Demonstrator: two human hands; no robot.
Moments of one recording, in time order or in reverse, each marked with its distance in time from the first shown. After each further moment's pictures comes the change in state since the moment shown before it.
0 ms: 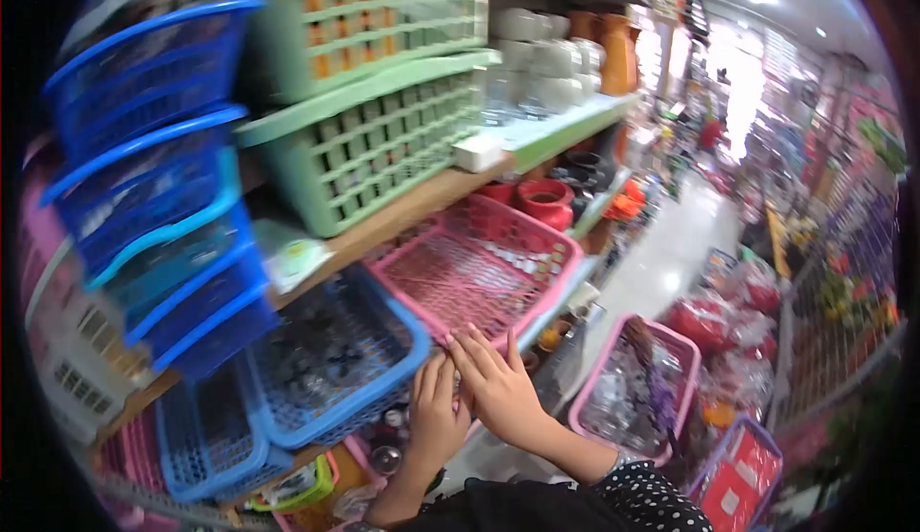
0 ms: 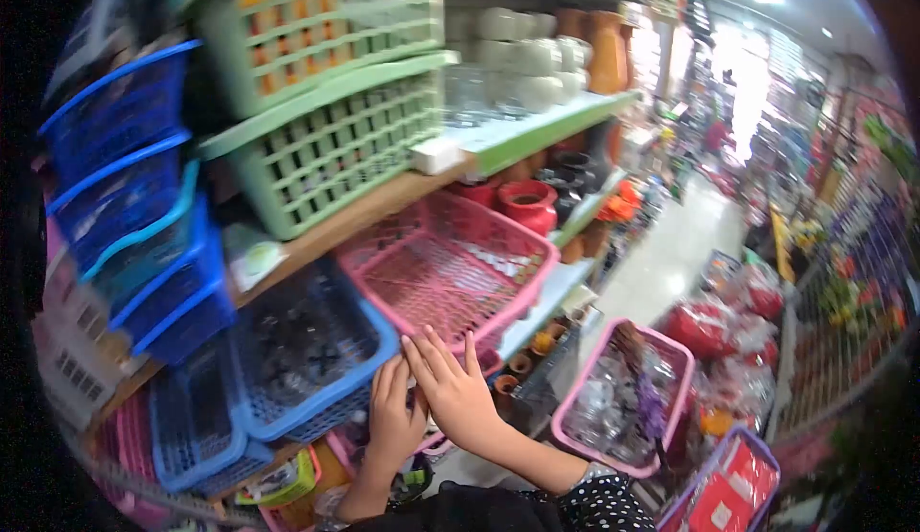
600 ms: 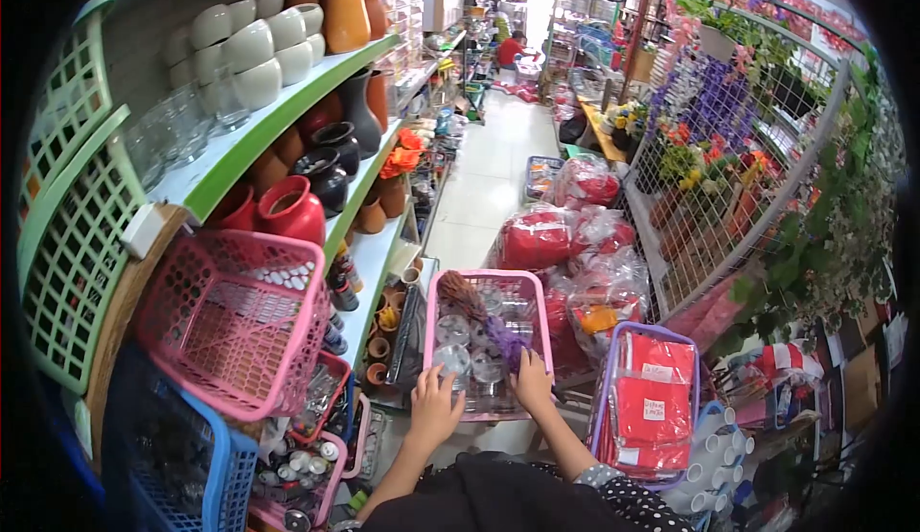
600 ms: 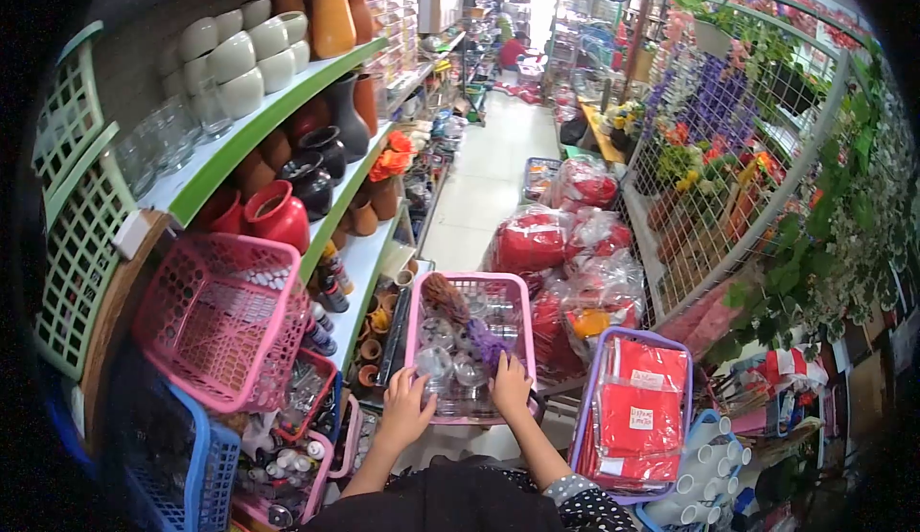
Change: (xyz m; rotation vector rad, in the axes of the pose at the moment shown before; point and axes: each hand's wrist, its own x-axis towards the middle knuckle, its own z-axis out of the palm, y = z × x) left_hand -0.053 0.089 0.258 -0.234 -0.711 0.212; right_hand -0.351 0.217 0.034 -0.445 -0.036 1.320
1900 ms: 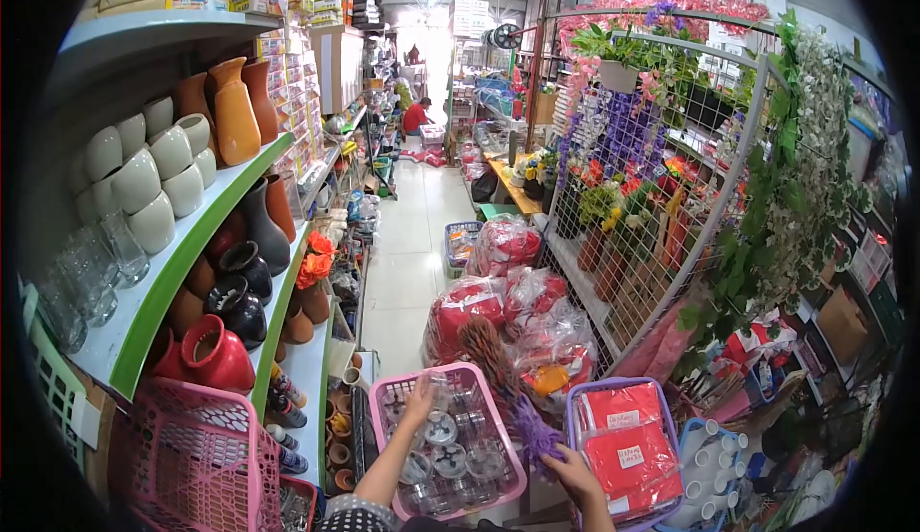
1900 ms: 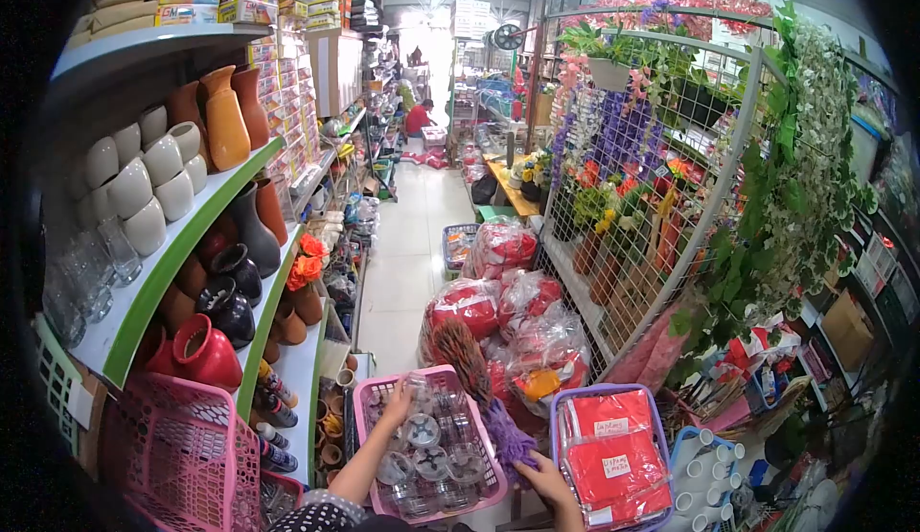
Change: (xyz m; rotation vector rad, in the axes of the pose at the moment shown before) left_hand 0.244 -0.063 0.157 -0.310 -0.198 -0.232; right_hand -0.030 0.067 -0.132 1.382 -0.167 0.550
